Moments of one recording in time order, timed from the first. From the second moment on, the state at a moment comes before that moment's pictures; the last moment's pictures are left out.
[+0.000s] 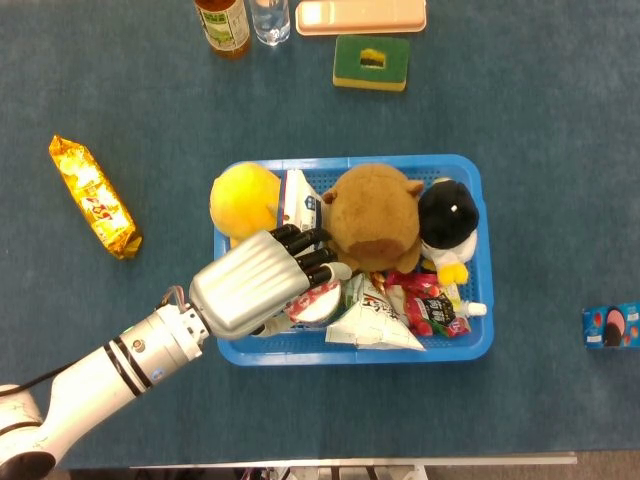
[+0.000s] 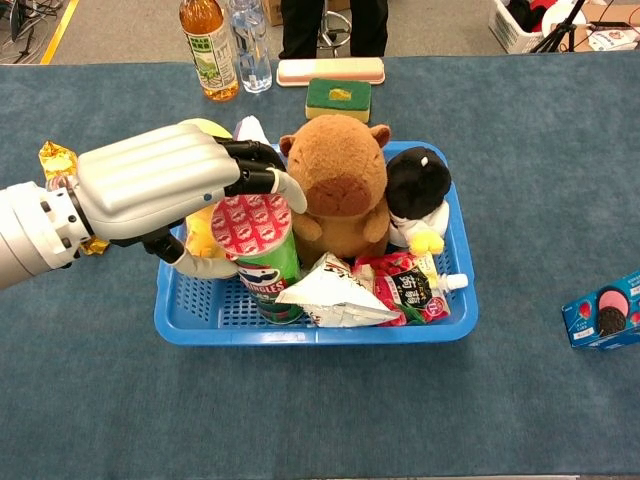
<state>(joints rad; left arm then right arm) -0.68 -1.18 -0.01 -2.07 1.61 0.95 0.34 0.17 -0.94 0.09 -1.51 -1.41 1.26 0.41</state>
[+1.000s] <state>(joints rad) -0.50 -0.89 0.04 -2.29 1.52 1.13 0.62 0.17 -0.94 0.09 -1.52 -1.42 1.26 0.40</state>
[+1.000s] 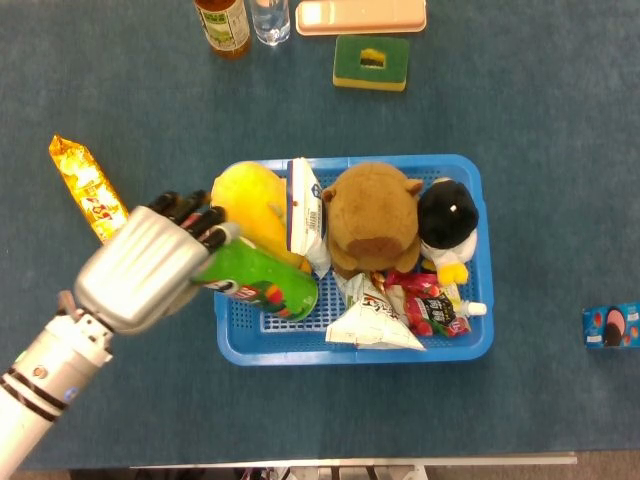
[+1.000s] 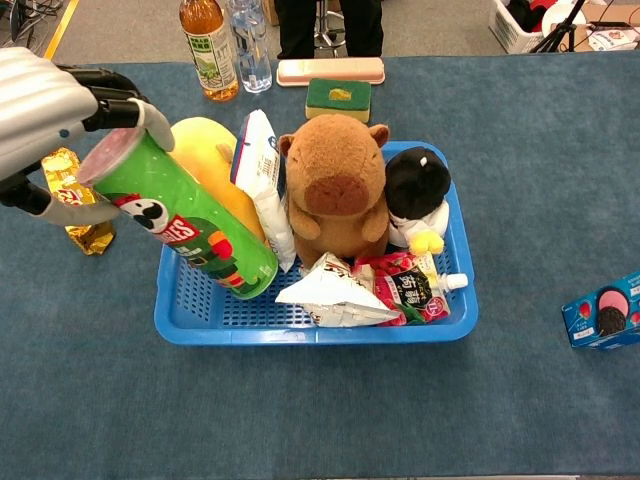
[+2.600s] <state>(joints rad) -0.31 -0.82 0.02 -2.25 1.35 1.29 0.65 0.20 -0.97 0.08 -1.52 -1.42 1.22 0.39</state>
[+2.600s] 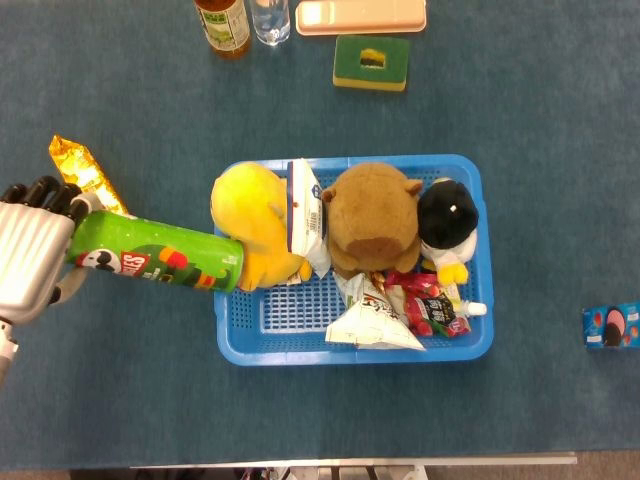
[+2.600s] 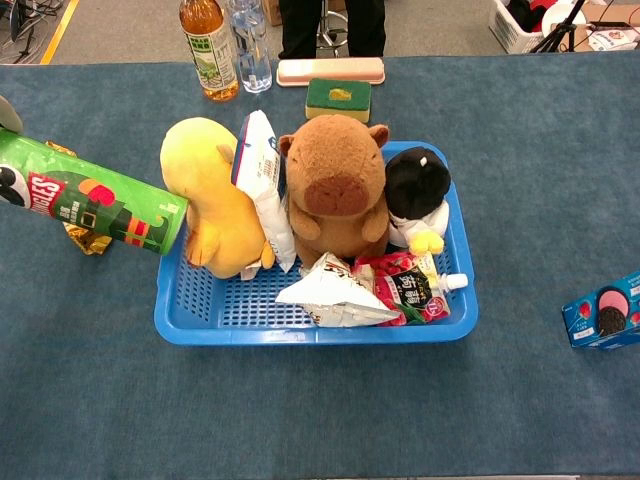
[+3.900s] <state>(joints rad) -0.30 -0.82 0.06 -2.30 1.31 1.22 0.65 0.19 -0.98 0.07 -1.51 -1.42 1.22 0.40</state>
